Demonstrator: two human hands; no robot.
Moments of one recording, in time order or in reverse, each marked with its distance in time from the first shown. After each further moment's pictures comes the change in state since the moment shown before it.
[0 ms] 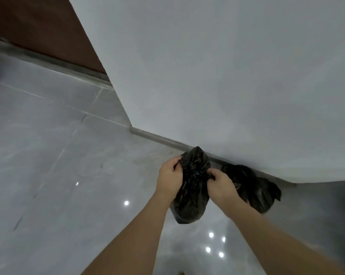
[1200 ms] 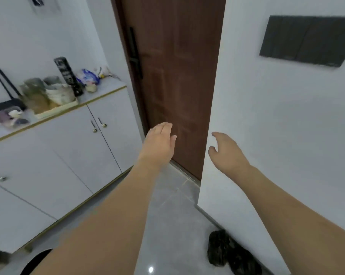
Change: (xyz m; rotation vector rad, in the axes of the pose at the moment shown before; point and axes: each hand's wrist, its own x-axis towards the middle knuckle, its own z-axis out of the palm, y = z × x) left_hand -0.563 0.636 -0.336 0.905 0.760 0.486; right_hand -0.654 -0.463 -0.281 -0.479 0.157 -1.044
